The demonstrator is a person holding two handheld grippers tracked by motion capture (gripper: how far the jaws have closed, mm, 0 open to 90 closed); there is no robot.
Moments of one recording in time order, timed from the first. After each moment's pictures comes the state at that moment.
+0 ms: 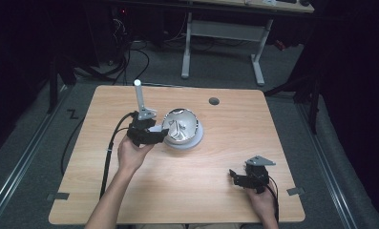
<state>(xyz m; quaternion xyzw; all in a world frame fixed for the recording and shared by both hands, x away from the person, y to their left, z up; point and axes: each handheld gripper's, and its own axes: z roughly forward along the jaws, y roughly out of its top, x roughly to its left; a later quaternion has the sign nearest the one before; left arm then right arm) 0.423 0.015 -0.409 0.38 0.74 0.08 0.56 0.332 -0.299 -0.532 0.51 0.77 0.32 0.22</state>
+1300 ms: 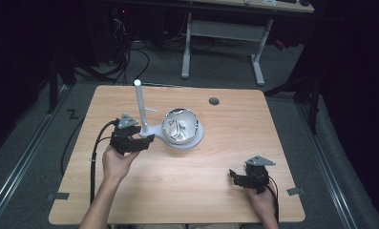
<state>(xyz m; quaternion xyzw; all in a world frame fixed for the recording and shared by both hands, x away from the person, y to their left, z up) 0.404 0.058 -0.411 0.35 0.75 0.08 0.56 0.332 -0.299 -0.532 0.51 0.77 0.32 0.22</state>
